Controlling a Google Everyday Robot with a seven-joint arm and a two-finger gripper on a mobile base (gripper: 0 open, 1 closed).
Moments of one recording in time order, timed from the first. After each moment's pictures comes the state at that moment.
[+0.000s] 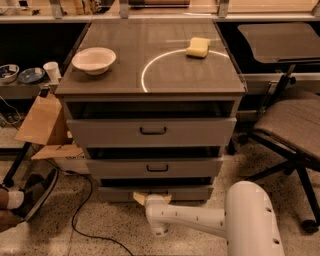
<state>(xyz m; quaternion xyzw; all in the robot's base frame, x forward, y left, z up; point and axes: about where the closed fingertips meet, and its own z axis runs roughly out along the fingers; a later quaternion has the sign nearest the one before) 0.650 0.024 0.216 0.04 0.91 0.07 0.42</state>
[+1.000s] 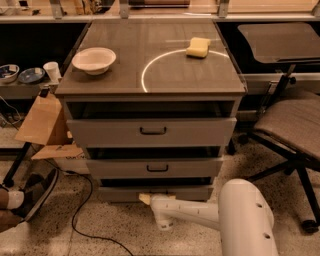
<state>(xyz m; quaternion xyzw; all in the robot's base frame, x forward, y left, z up) 0.660 0.000 0.176 0.03 0.93 0.07 0.37</state>
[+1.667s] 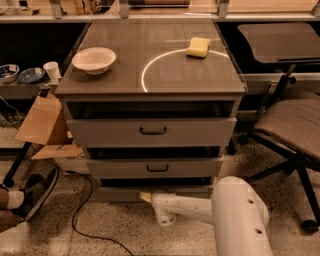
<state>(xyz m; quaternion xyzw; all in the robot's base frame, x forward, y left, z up) 0.677 -0.004 0.165 0.02 0.93 0.06 0.36</state>
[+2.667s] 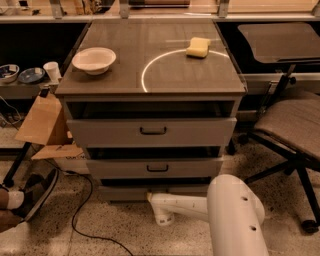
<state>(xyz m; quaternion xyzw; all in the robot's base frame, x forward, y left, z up) 0.678 -0.004 0.160 0.01 0.94 0.04 0.35</state>
